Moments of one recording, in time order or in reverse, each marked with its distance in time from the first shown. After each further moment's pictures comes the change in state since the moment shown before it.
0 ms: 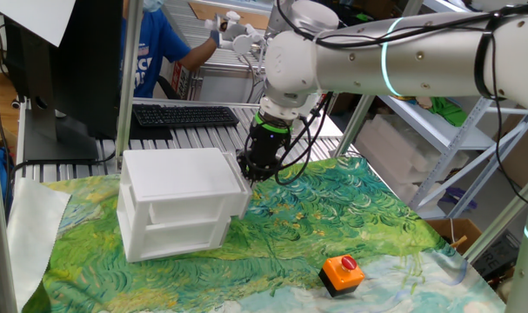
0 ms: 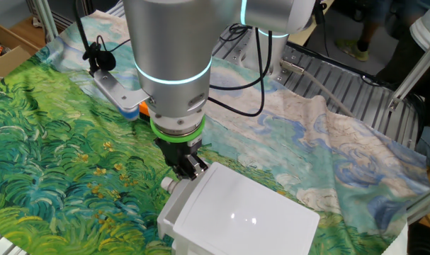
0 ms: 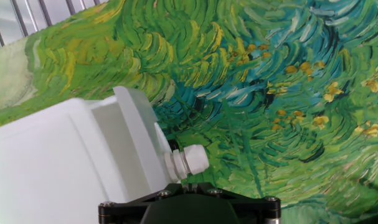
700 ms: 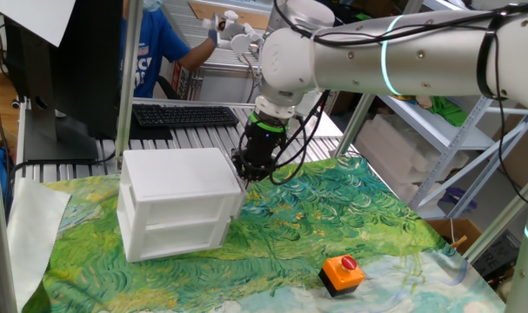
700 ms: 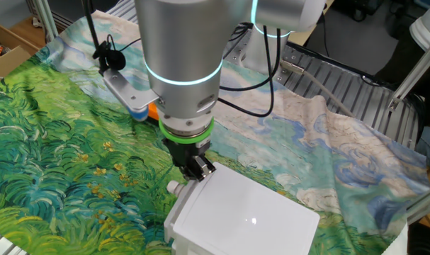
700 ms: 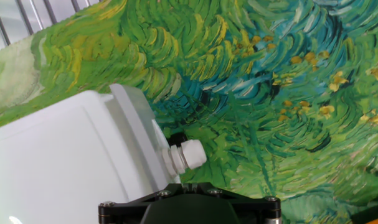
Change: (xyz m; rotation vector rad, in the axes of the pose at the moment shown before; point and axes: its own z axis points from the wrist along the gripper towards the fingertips) arm 0.011 0.016 -0.003 -0.001 0.004 0.032
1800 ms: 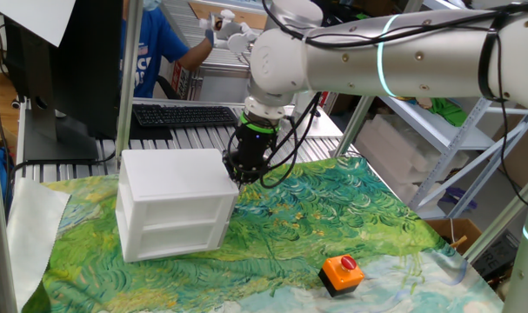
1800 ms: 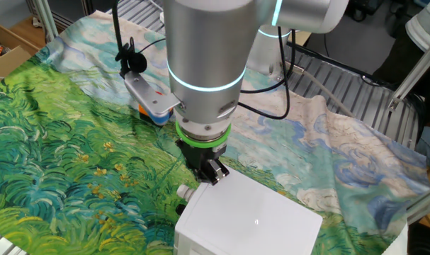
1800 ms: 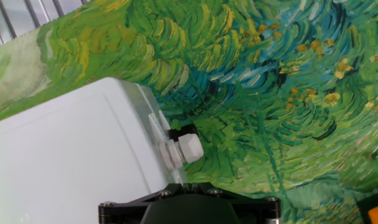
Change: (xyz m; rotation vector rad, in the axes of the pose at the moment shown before) arm 0.014 0.013 -0.005 0.037 -0.002 -0.026
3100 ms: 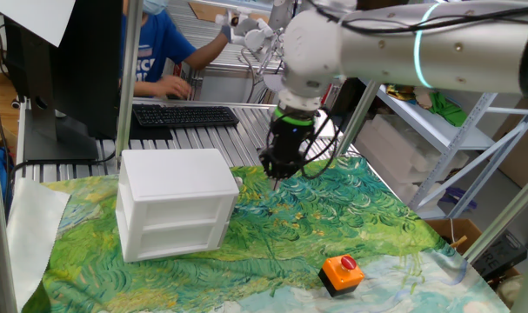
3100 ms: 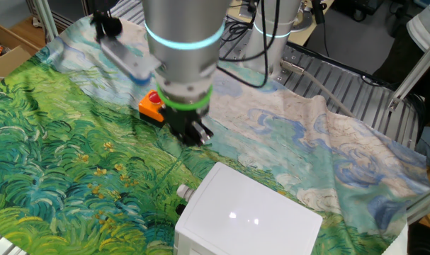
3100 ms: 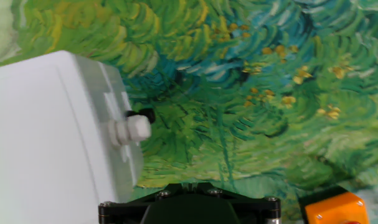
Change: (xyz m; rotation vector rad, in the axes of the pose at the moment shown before) arm 0.012 -0.081 -0.043 0.025 0.068 -0.086
